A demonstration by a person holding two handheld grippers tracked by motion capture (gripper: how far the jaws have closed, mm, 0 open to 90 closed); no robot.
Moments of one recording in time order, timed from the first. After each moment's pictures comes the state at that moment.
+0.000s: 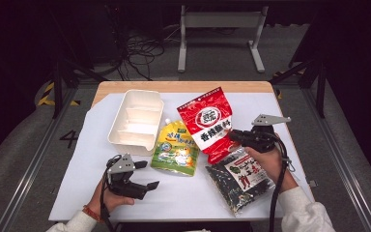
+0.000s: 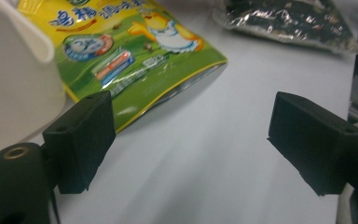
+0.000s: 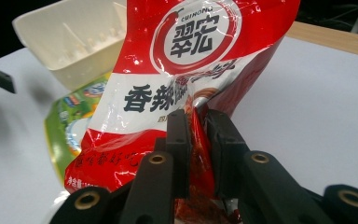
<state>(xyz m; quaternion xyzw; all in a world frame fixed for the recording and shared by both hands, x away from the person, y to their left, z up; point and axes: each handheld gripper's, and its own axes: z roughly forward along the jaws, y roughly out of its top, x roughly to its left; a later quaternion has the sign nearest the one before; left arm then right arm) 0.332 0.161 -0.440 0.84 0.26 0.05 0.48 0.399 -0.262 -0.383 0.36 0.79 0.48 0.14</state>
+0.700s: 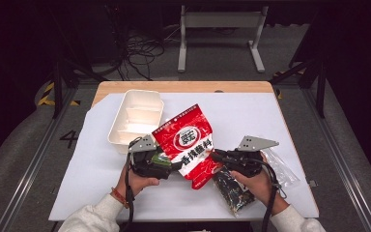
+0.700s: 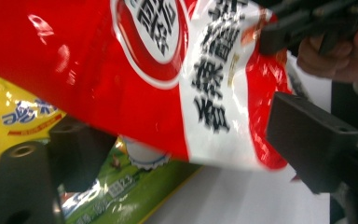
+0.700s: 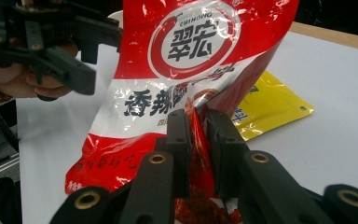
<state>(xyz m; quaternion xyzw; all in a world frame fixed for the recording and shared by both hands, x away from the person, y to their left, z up) 0.365 0.107 -0.414 0.79 0.28 0.03 0.54 0.345 -0.216 -0.395 0.28 0.80 0.52 0.12</state>
